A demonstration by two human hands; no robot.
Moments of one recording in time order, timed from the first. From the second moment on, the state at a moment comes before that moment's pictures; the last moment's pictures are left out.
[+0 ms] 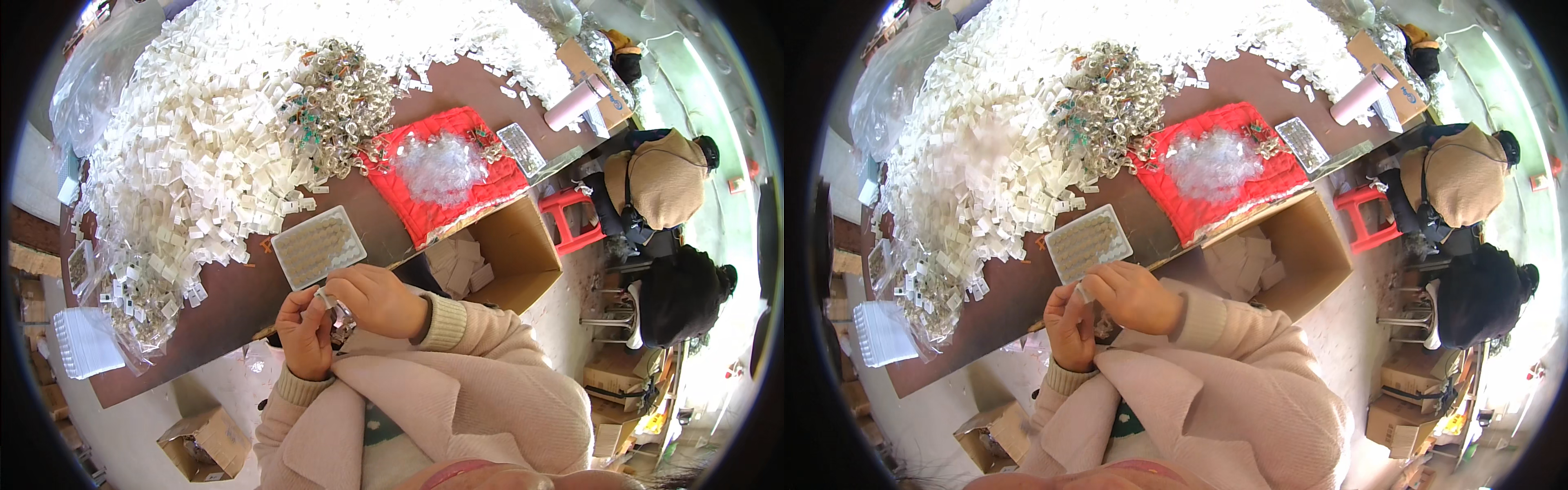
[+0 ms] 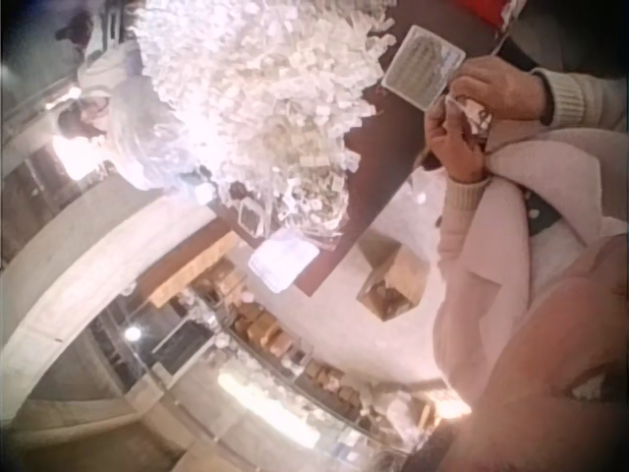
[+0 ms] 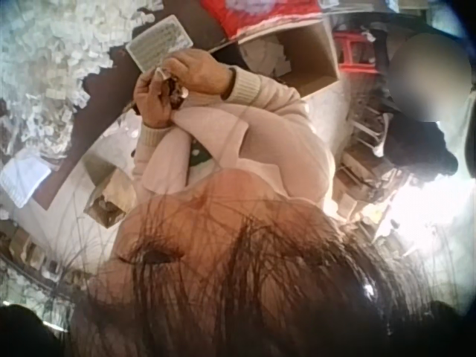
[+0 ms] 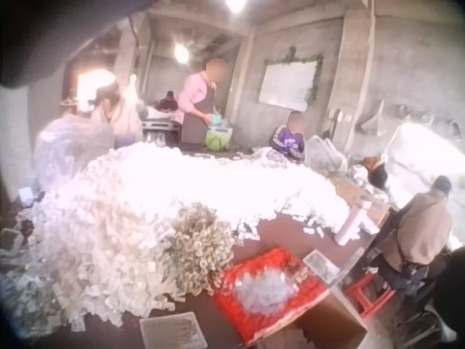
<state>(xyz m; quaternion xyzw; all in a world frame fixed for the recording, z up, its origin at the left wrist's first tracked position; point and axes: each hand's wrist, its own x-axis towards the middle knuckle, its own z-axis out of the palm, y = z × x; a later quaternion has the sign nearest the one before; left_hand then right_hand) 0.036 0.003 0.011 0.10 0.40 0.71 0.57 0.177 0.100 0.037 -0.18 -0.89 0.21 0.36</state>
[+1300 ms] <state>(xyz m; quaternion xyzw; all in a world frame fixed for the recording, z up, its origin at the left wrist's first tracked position) 0.015 0.010 0.006 0.03 0.35 0.68 0.65 0.224 0.265 0.025 -0.47 -0.74 0.31 0.37</state>
